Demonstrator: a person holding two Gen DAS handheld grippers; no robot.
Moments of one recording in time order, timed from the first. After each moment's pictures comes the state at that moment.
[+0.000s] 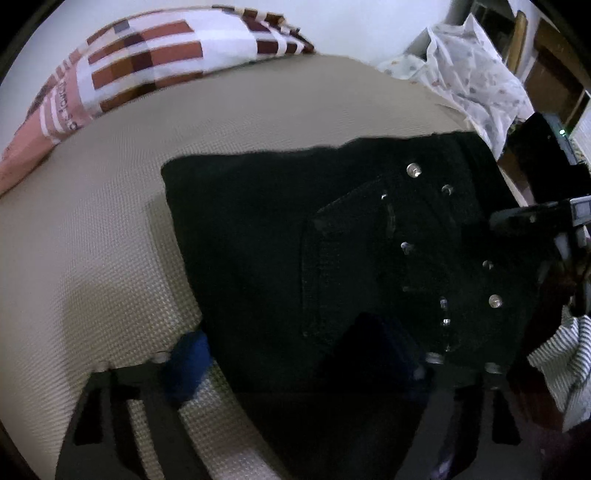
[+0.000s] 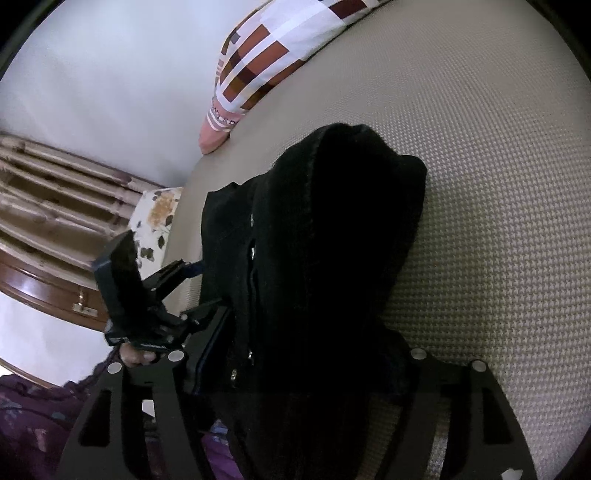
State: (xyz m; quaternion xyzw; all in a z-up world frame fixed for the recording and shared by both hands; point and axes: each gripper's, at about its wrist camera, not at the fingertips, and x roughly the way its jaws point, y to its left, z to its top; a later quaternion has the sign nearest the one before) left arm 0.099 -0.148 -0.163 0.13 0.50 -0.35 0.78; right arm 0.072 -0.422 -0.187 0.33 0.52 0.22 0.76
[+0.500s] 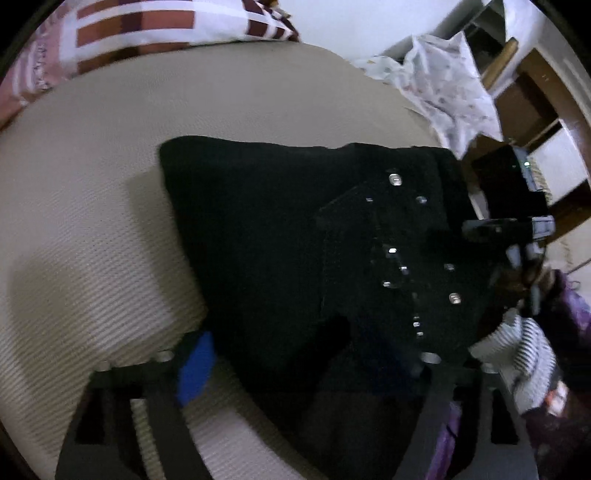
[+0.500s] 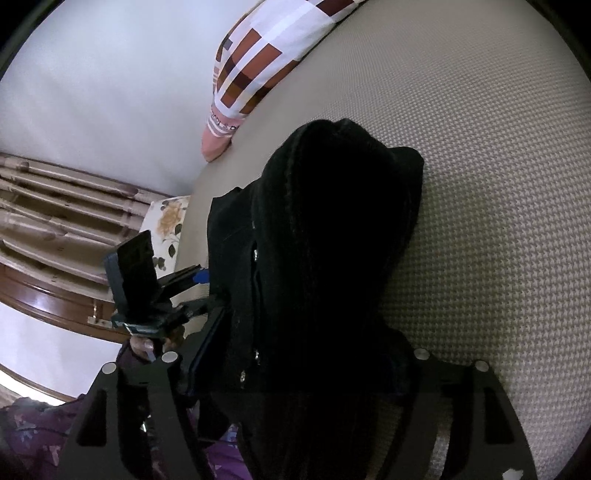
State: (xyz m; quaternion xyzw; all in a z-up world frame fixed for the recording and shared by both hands) left arm 0.130 -0.134 -0.166 0.05 0.56 -0.43 0.70; right arm 0.073 -0.428 -0.195 0.37 0.52 0.23 0.74
